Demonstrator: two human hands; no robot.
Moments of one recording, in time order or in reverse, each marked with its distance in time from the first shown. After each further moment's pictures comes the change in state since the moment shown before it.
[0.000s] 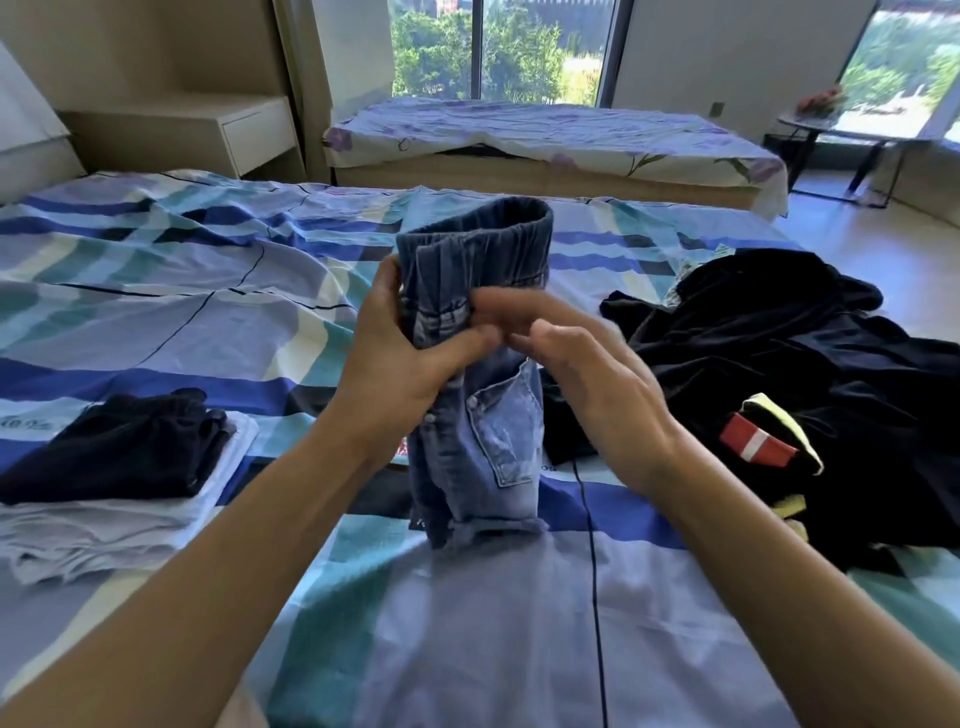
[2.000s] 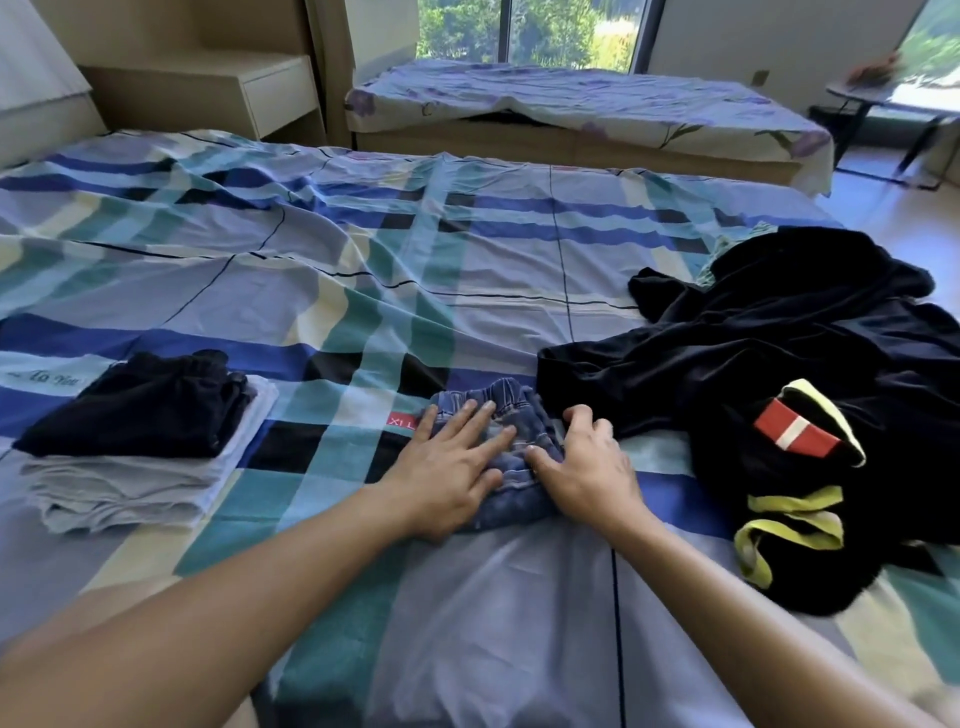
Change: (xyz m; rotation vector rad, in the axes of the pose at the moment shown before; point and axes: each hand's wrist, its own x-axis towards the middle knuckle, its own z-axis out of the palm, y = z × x) left_hand -0.038 -0.144 -0.019 1.350 -0.794 -0.095; right_hand -0.042 0.133 0.006 -1.000 0.140 0.758
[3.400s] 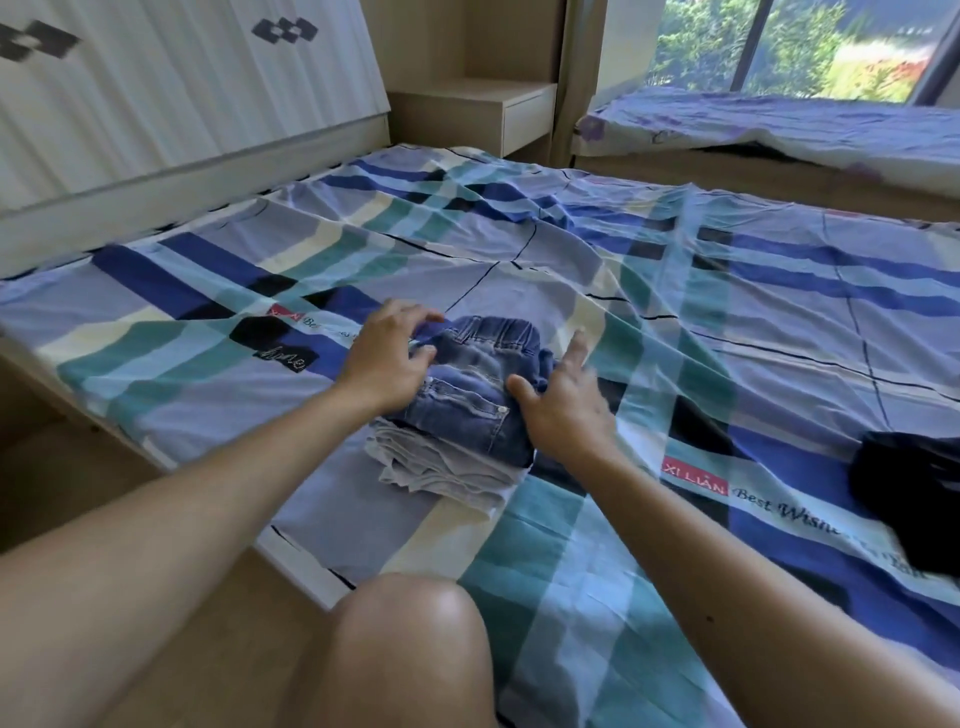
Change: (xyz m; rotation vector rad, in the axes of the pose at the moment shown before) left_hand -0.174 -0.275 -0.071 -0.336 0.685 -0.562; right_hand -0.007 -0.281 0.119 0.180 -0.120 -0.337
